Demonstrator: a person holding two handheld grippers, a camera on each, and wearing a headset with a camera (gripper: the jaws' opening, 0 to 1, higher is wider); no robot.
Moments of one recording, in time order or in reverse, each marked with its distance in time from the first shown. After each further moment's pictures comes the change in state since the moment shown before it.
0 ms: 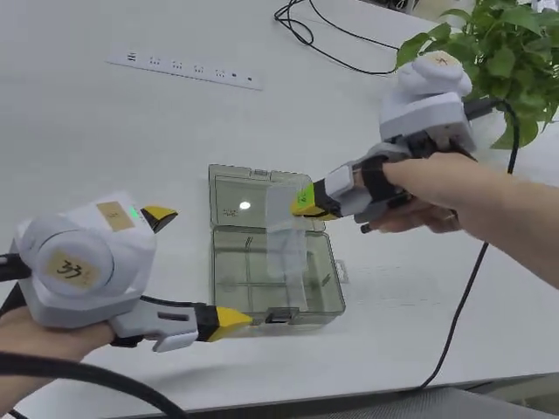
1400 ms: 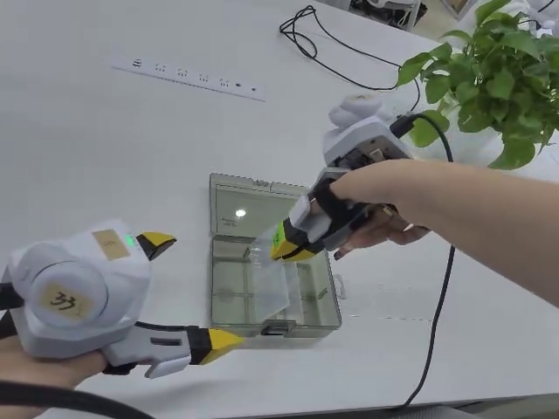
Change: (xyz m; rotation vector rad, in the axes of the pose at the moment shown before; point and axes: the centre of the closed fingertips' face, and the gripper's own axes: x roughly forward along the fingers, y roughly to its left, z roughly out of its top) left arm -0.003 -0.005 -0.012 -0.035 0.002 -0.001; right arm 0.038 -0.021 -0.027 0.159 0.284 -0.141
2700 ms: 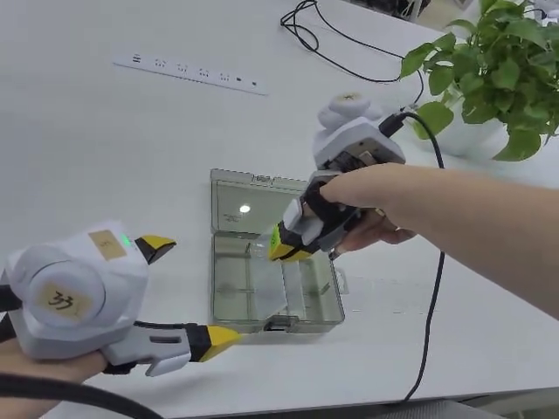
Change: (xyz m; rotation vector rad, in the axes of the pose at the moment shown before) left arm 0.000 0.002 -0.006 -0.027 0.015 0.007; right arm 0.013 -0.002 0.004 -0.025 -0.011 -0.044
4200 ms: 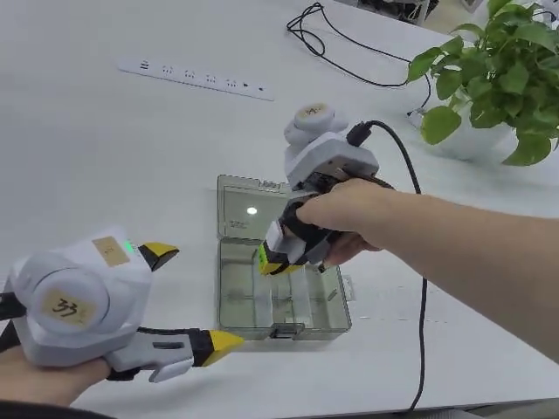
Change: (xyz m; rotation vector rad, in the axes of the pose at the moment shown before) left arm -0.003 0.003 -0.003 -0.009 0.014 0.012; right arm 0.018 0.017 -0.020 -0.178 0.003 -0.101
